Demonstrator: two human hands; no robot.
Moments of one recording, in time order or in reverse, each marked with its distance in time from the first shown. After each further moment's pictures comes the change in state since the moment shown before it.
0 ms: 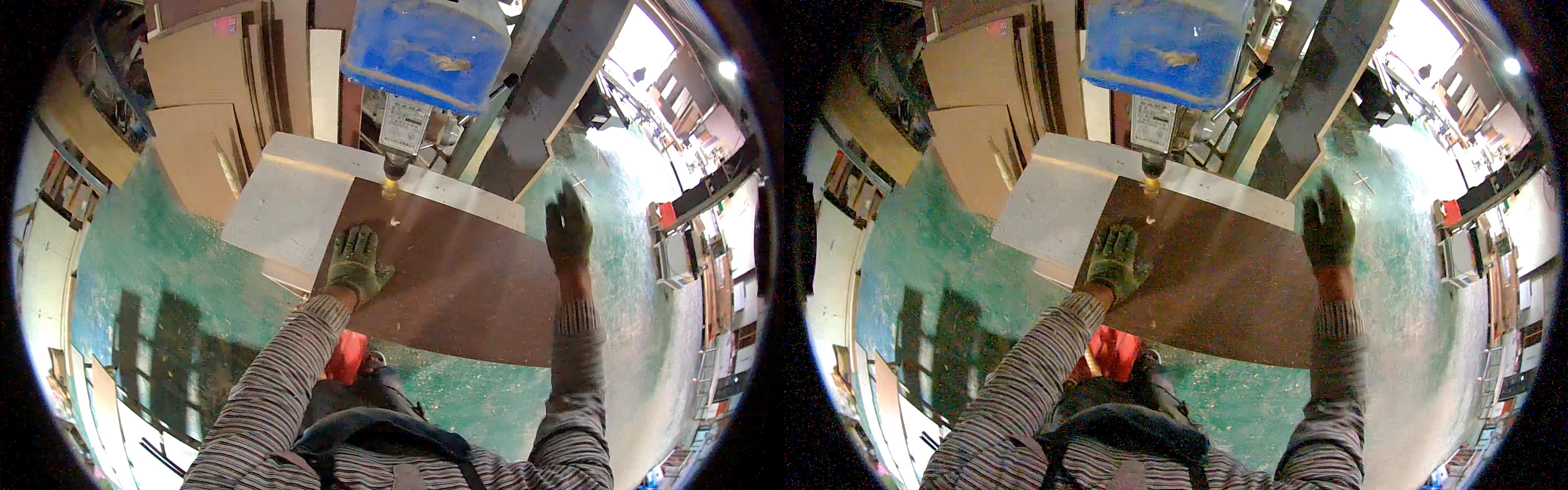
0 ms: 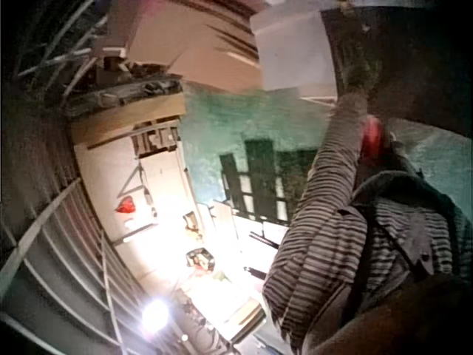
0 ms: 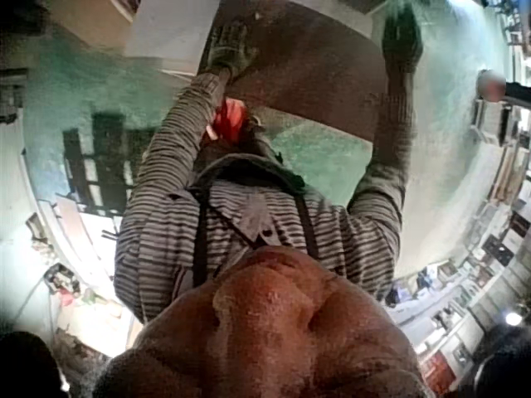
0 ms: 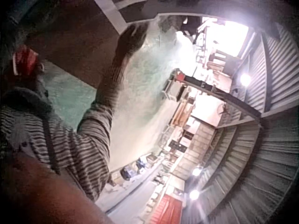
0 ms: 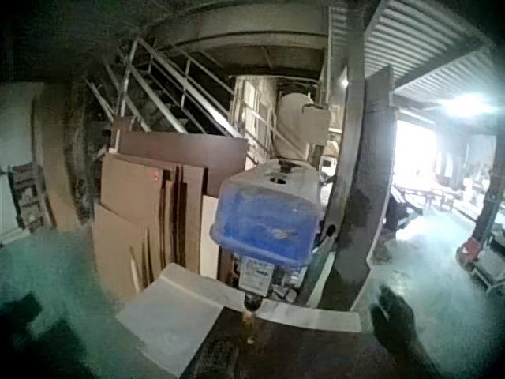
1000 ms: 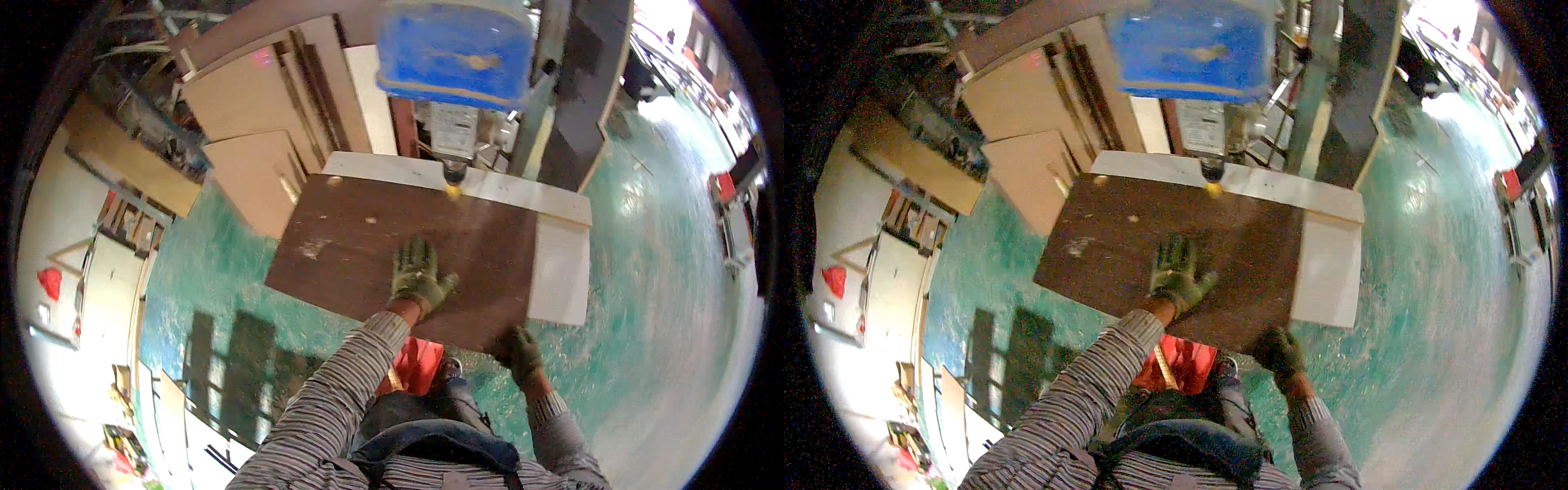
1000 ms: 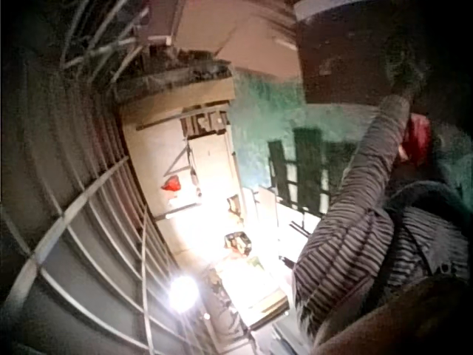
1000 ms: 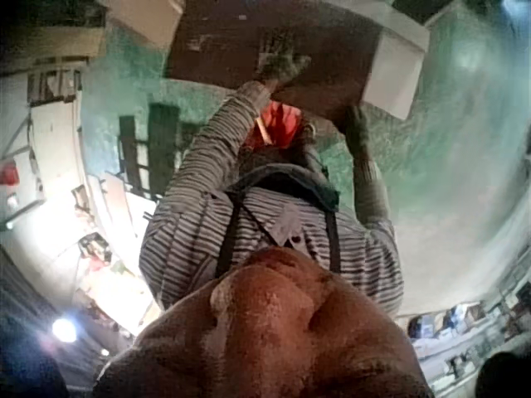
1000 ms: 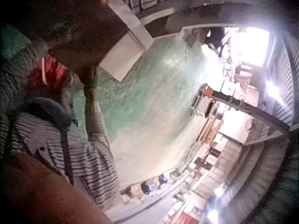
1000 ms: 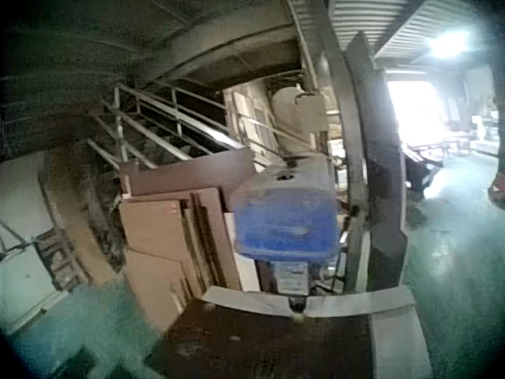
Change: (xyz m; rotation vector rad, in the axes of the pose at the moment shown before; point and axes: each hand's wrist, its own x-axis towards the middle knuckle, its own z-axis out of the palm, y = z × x) left_hand -0.006 -0.006 -0.007 0.002 -0.072 -0.101; right_hand -0.306 -0.068 0.109 1.312 -0.496 1.223
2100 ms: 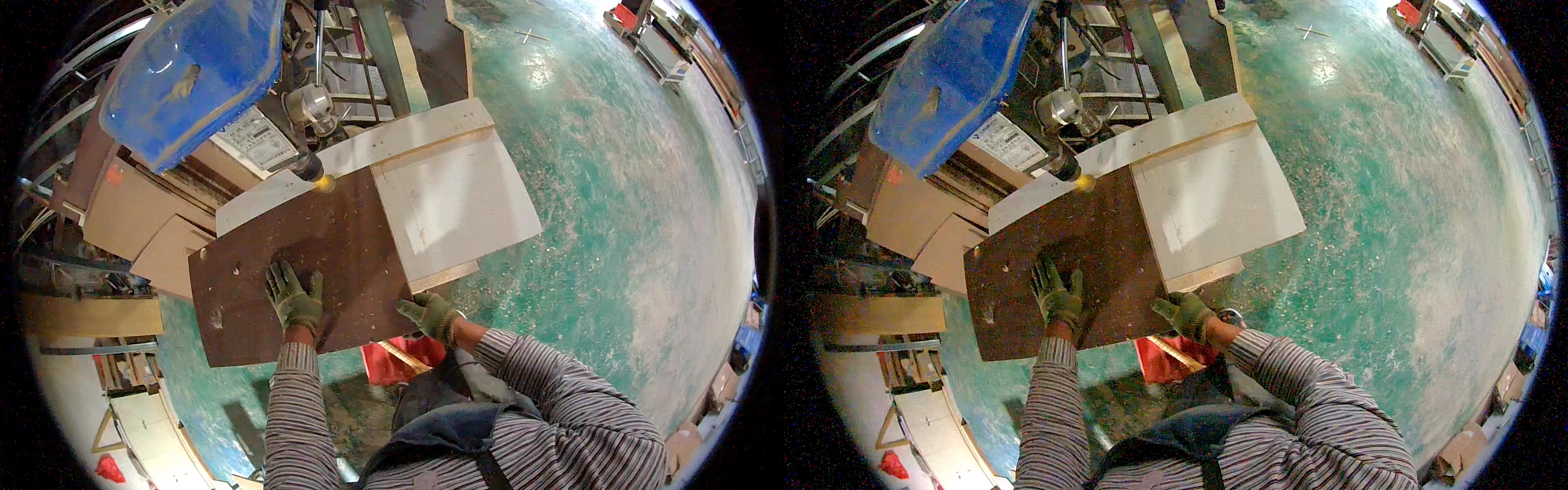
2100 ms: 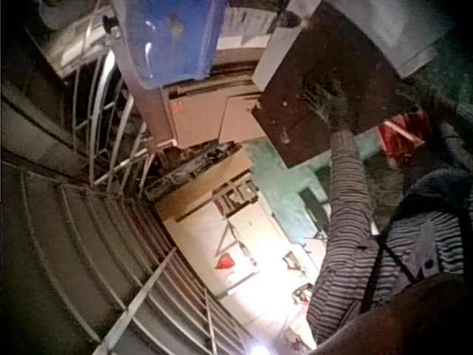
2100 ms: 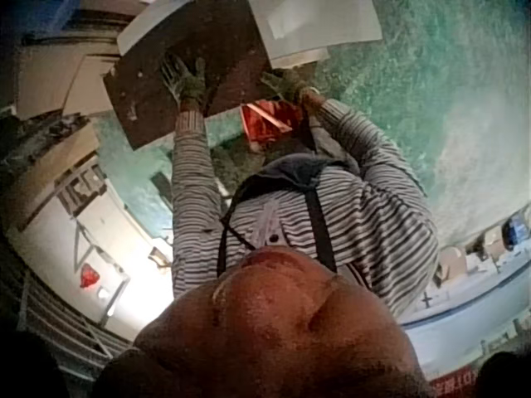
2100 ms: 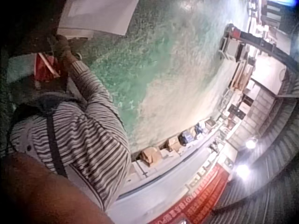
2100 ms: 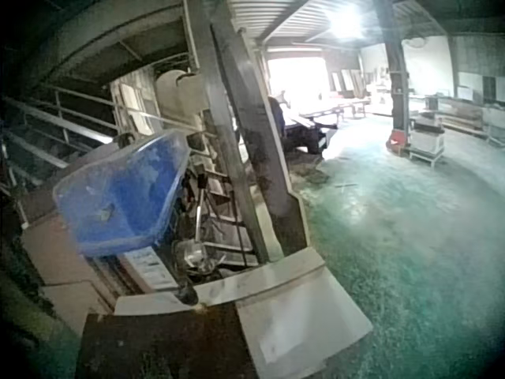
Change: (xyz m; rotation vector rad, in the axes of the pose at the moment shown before) left_hand 0.016 -0.096 0.001 0.200 0.025 -0.086; right_hand 0.045 0.038 0.097 -0.230 -0.084 0.081
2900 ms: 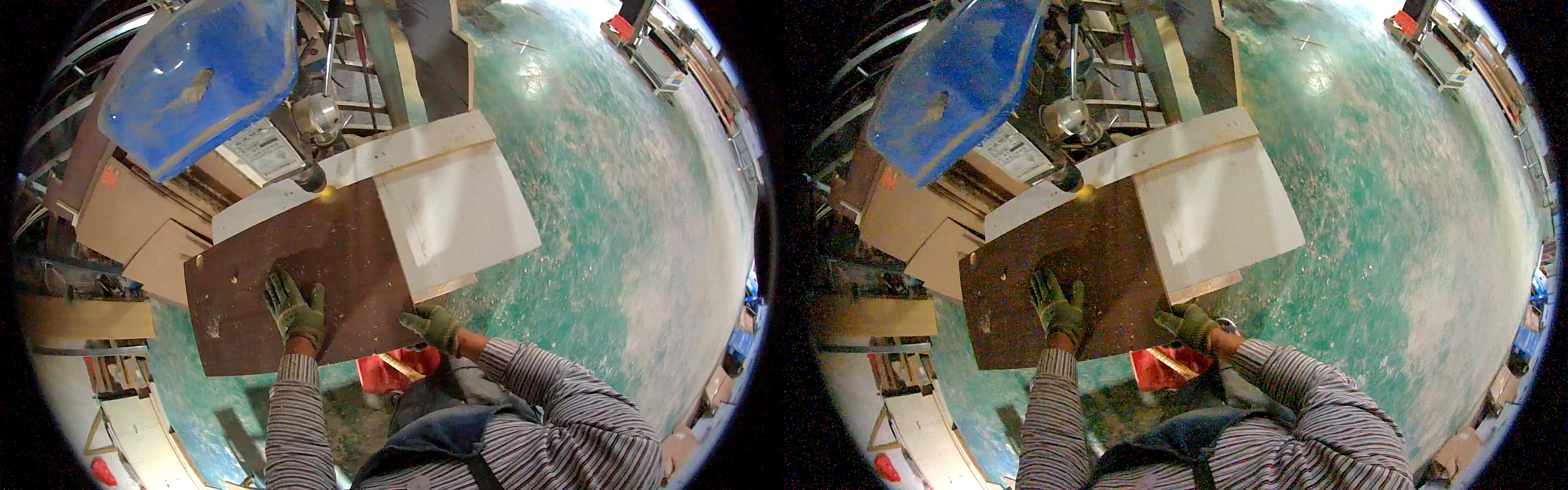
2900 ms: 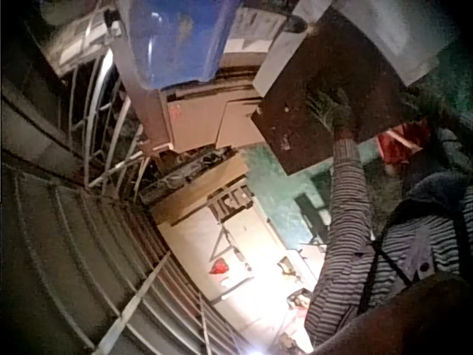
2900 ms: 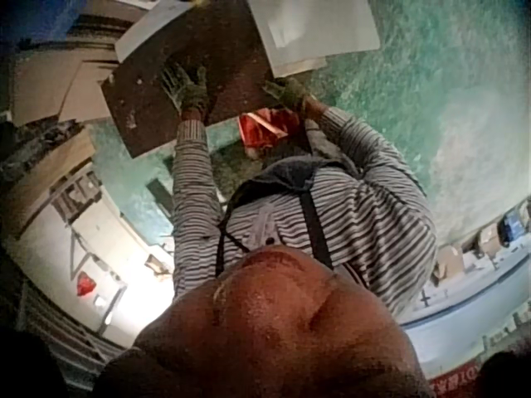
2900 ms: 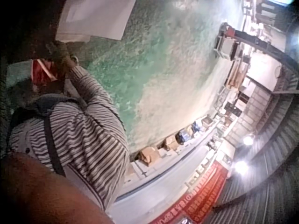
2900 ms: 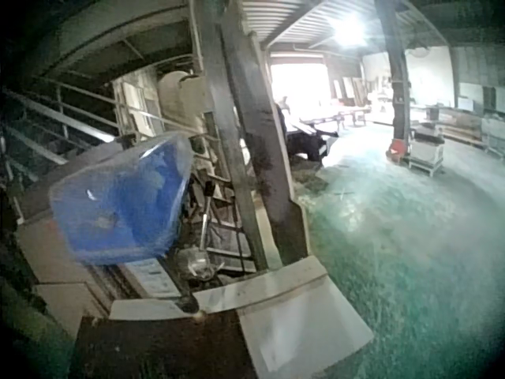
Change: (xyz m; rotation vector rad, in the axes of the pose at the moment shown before) left_hand -0.004 -0.002 0.006 -0.027 0.048 0.033; right_hand -0.015 -0.022 -0.001 0.093 -0.006 0.039
